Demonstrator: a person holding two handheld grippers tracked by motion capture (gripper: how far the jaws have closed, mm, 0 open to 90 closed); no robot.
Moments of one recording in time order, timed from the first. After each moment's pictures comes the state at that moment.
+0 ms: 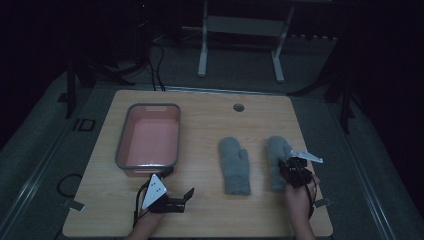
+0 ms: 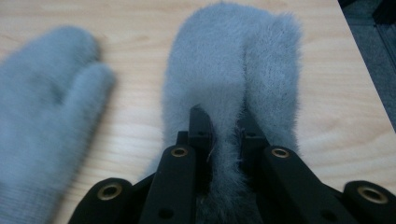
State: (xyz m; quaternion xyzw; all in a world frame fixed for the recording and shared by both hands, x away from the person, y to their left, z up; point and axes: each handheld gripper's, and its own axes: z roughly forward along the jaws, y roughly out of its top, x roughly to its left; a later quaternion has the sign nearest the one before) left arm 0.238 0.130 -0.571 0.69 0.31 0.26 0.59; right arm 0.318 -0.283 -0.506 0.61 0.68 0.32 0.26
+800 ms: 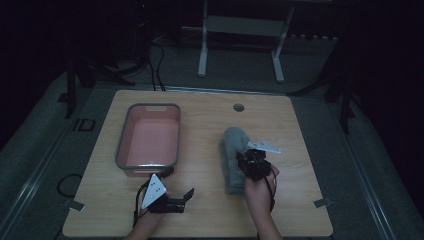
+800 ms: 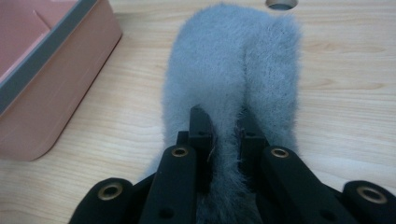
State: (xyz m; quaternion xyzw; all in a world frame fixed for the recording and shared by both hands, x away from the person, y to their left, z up) left arm 0.238 0.131 -0.571 0.69 0.31 0.25 0.60; right arm 0.314 -0.160 -0.475 0.55 0.71 0.38 0.22
